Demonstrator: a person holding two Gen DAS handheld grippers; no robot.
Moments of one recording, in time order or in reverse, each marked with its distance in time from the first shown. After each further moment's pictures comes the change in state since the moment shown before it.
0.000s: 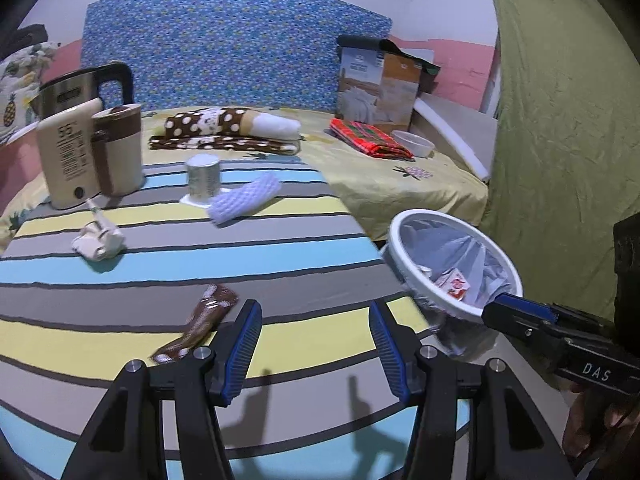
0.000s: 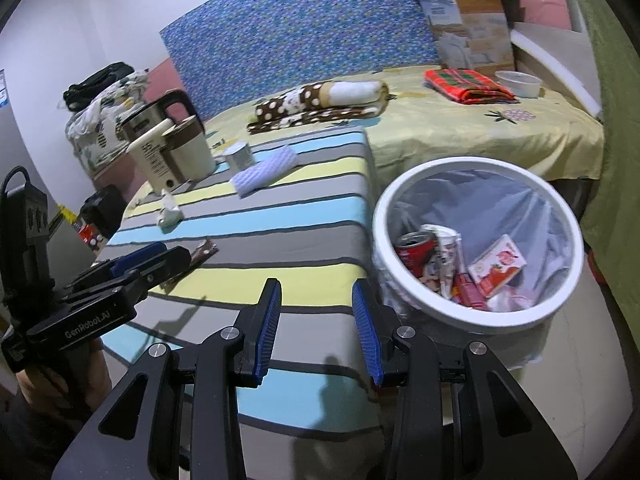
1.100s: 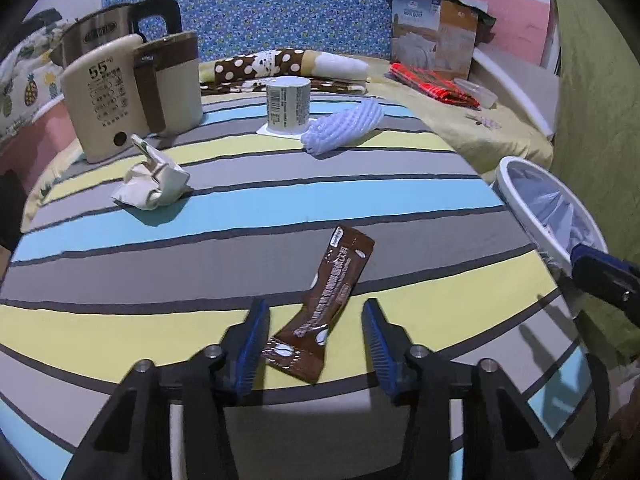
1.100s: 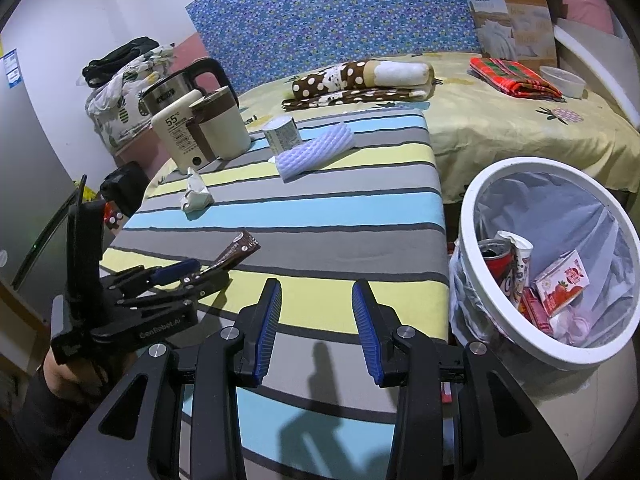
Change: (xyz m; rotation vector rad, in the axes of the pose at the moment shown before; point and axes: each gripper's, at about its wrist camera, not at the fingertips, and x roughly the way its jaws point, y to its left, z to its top) left arm 0.056 0.070 -0.015 0.006 0.196 0.196; right arm 0.036 0.034 0.005 -0.040 0.054 0.089
